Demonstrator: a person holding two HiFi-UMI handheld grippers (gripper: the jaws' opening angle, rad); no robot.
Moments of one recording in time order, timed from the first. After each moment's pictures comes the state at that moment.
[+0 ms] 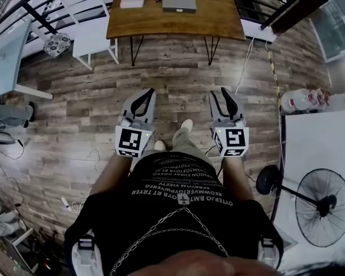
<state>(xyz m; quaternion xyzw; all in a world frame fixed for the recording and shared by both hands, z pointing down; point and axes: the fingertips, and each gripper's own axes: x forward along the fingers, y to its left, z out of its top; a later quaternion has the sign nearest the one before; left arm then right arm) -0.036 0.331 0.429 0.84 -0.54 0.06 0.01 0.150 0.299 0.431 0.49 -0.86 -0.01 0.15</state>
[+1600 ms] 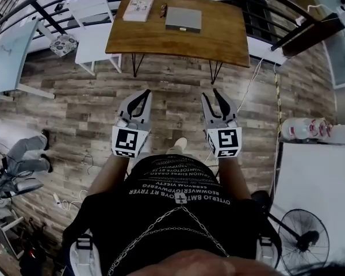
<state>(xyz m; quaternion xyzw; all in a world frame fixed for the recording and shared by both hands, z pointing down) -0.003 0.171 0.417 0.80 -0.59 0.08 0.01 0.165 0.123 0.426 0.41 -0.90 -0.02 0.14</state>
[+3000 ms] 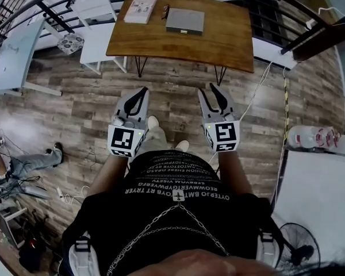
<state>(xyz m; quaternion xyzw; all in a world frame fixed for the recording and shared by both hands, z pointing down) 0.030 0.109 0.416 0.78 -0.61 0.10 0.02 0.189 0.042 0.441 0.37 -0.92 0.00 0.13</state>
